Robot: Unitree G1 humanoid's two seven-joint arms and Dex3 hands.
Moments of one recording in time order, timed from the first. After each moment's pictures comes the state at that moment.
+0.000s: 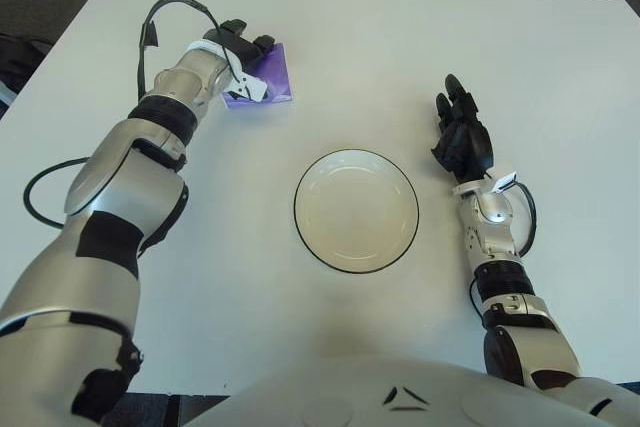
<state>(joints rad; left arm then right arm) -1.17 0.49 -0.68 1.10 1.00 -0.19 -0.14 -0.30 -0.08 -0.13 0.54 0.12 -0.56 0.18</state>
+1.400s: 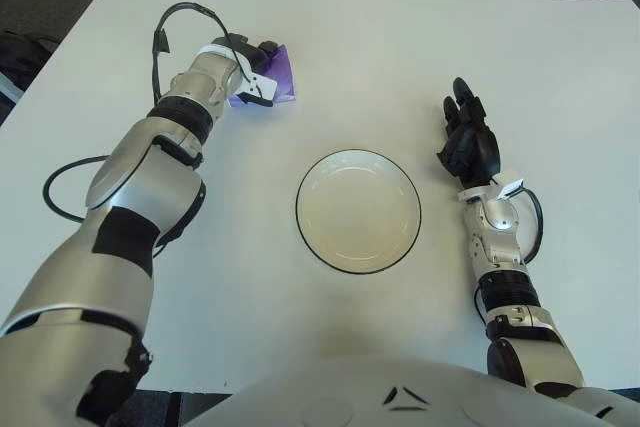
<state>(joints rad) -1.18 0.42 -0.70 1.20 0.93 -0.15 -0.15 -0.25 -0.07 -0.13 0.46 0.12 -0.52 0.16</state>
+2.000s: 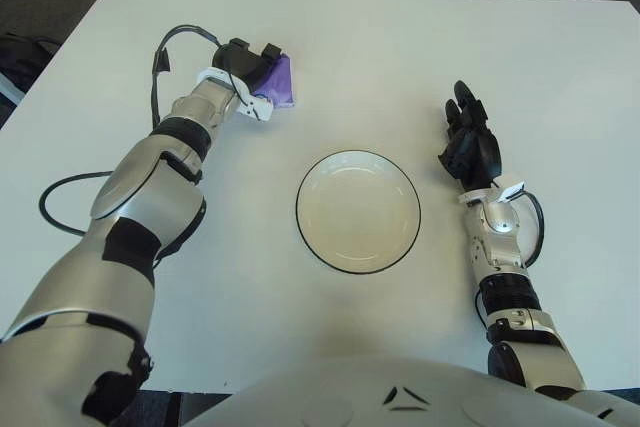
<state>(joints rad) -1.10 0.42 -0.76 1.27 0.95 -0.22 0.27 -0.23 -0.07 -0.13 0.45 0.12 -0.52 0.14</state>
